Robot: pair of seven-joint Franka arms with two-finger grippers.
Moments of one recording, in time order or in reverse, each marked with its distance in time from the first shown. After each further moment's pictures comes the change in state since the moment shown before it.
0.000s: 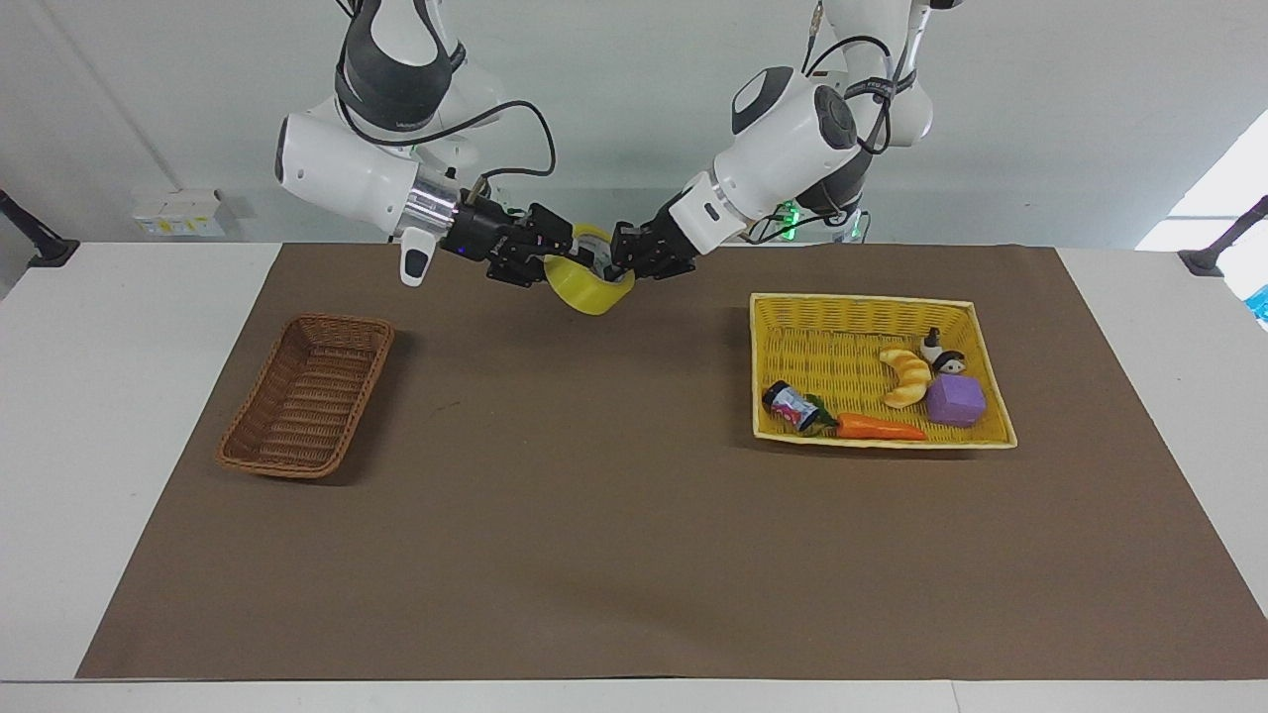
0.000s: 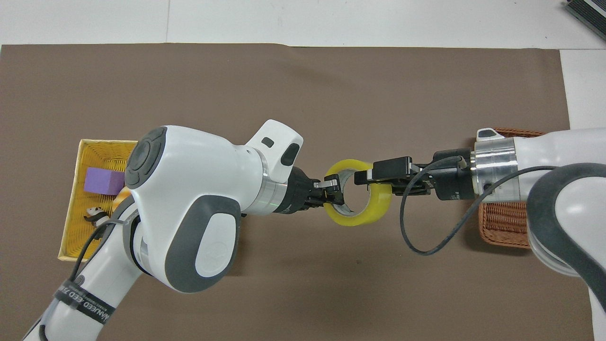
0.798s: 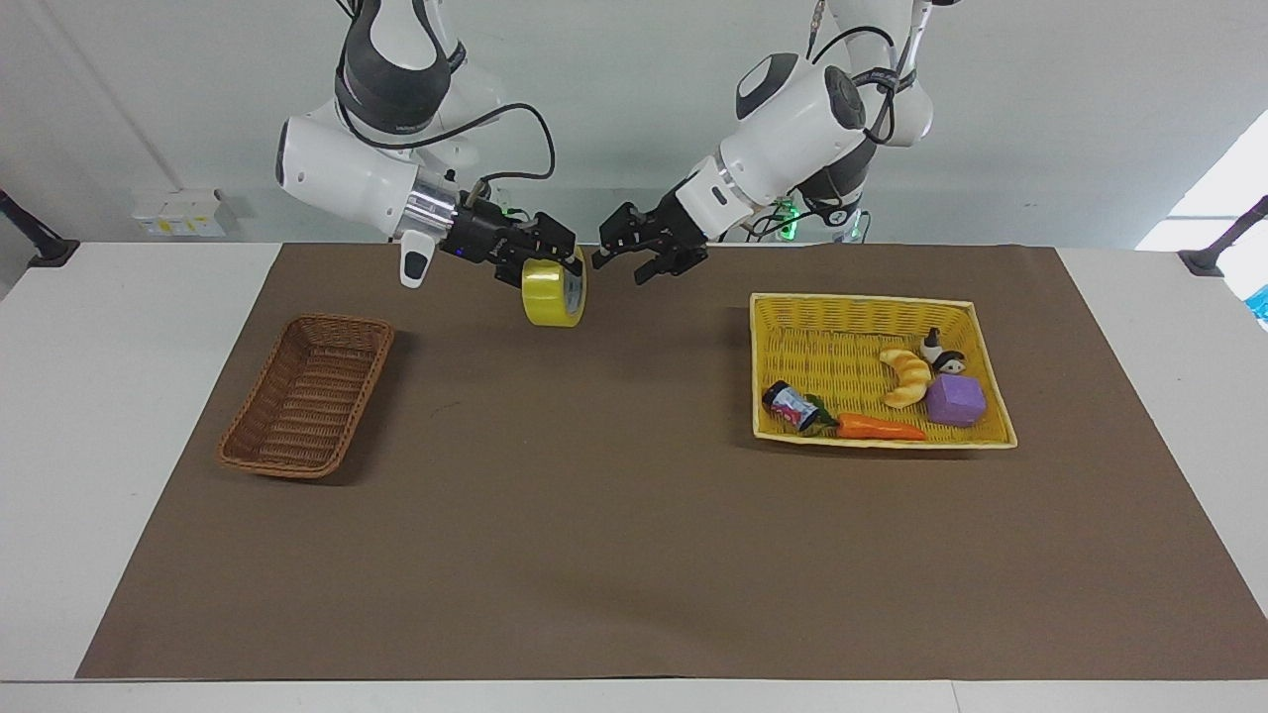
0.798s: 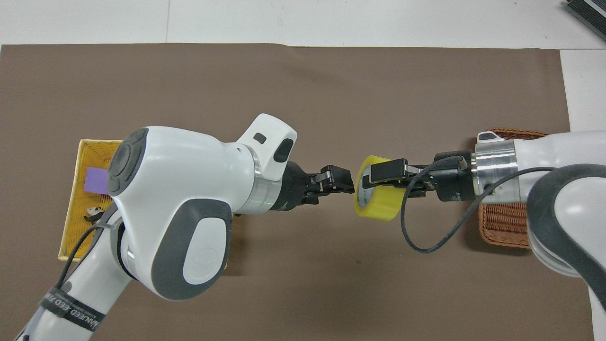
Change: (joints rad) left arm 0.014 -0.039 0.009 0.006 -0.002 0.014 -0.006; right arm -0.017 -0.002 -0.003 -0.016 -0.002 0.001 0.018
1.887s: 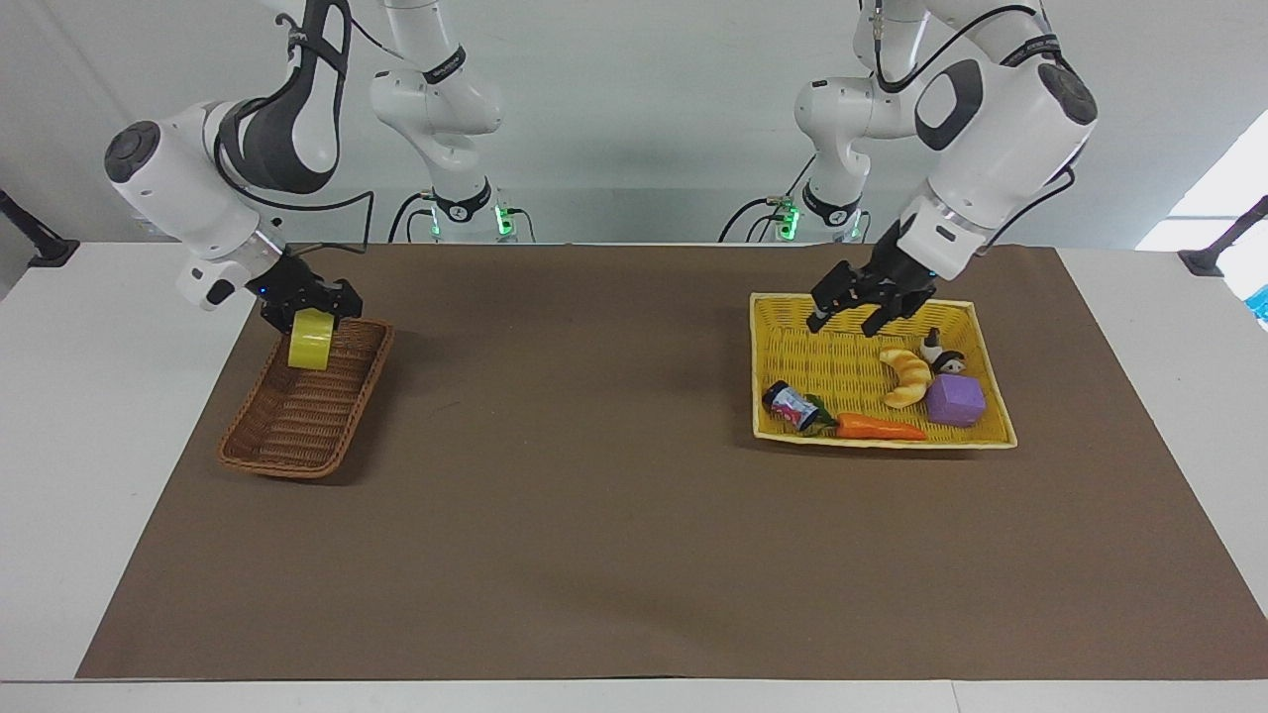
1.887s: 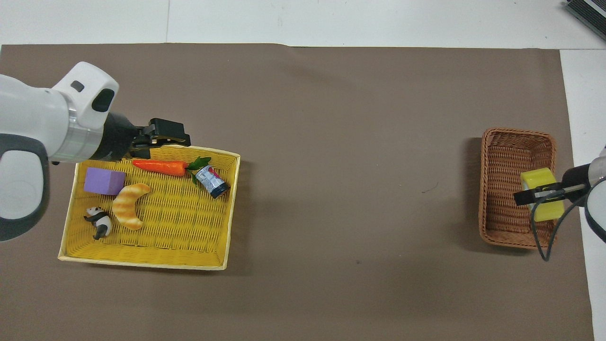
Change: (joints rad) left arm 0.425 -0.047 0.024 0.003 0.402 -0.222 0.243; right arm -0.402 0.079 -0.009 -0.015 -0.977 0.030 -0.414
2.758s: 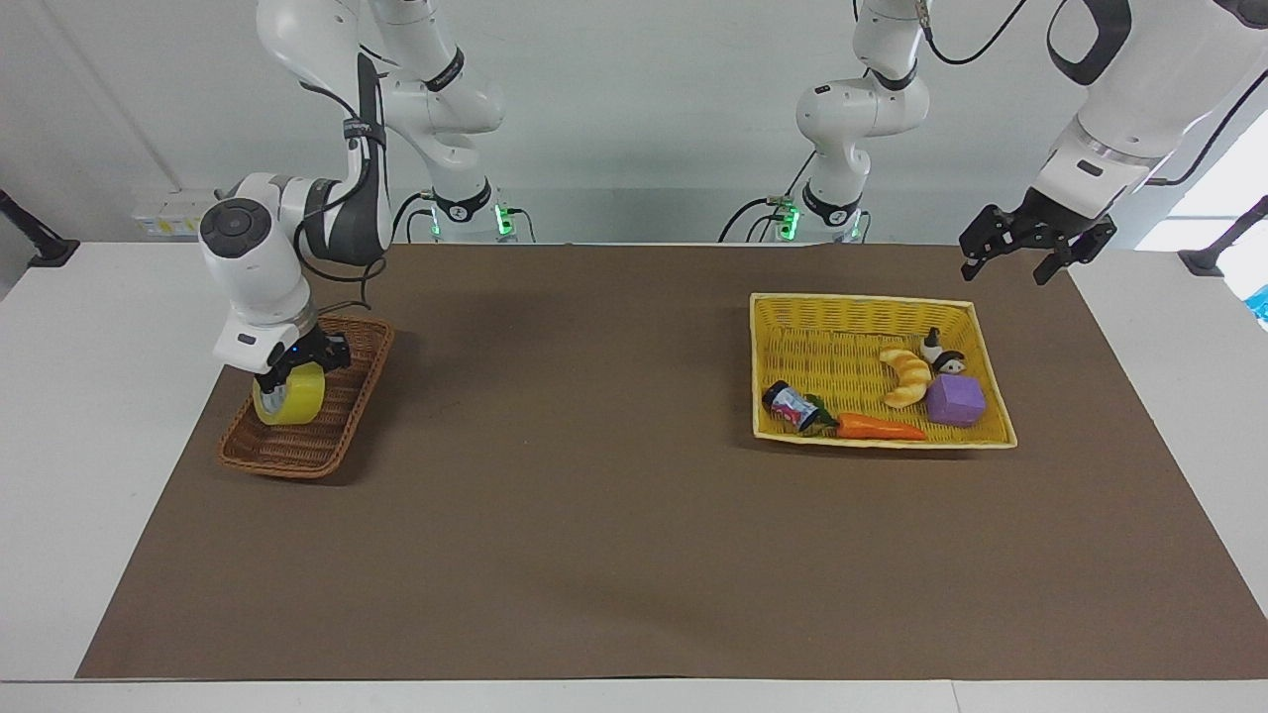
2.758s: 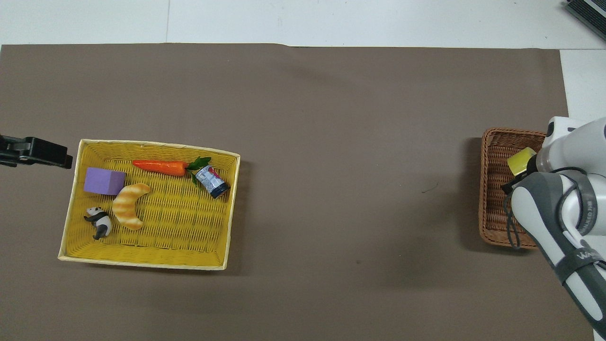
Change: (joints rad) left arm 0.152 -0.020 0.010 0.220 0.295 -0.396 0.282; right arm 0.084 0.129 0.018 -0.005 -0.312 0.206 -0.062
